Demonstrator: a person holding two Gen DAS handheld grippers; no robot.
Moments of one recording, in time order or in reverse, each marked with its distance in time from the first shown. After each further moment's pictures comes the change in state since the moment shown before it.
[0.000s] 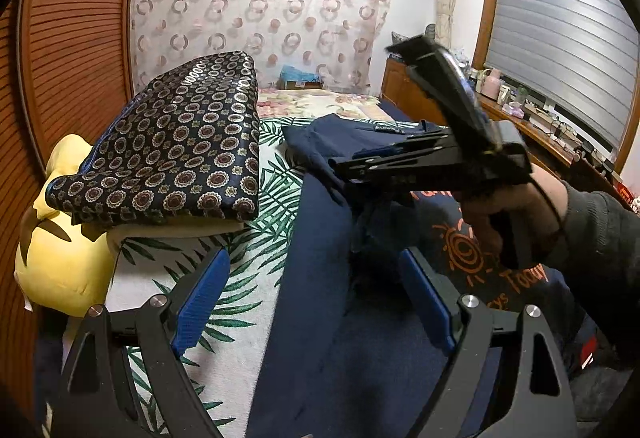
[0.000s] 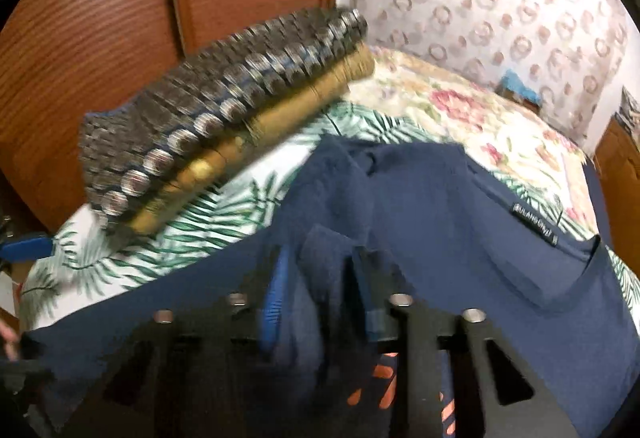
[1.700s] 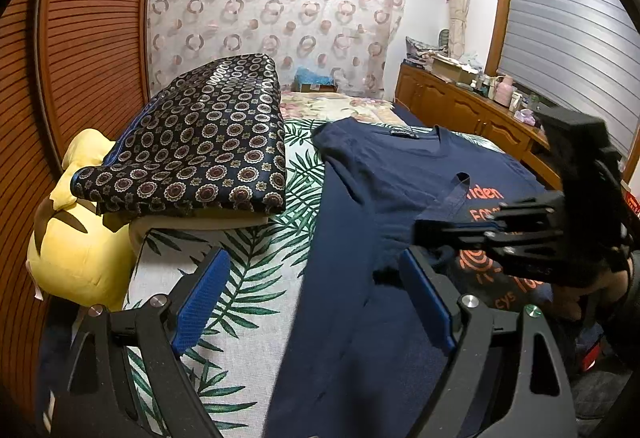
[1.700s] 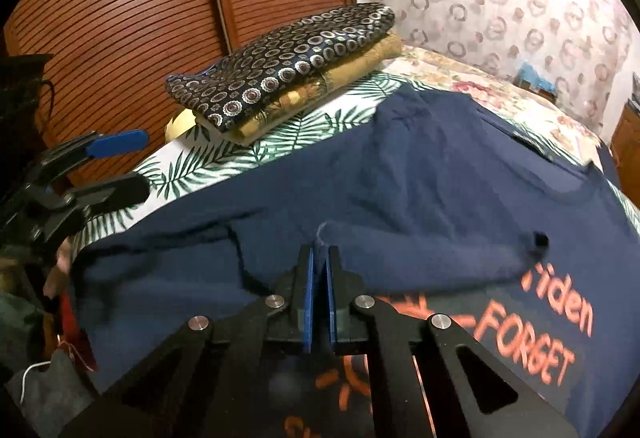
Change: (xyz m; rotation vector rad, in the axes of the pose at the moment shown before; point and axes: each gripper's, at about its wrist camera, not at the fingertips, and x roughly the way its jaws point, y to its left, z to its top) left arm -0.014 0.006 -0.003 -0.029 -0.015 0.043; right arm -0.063 0.030 -0.087 0.025 -0.044 0.111
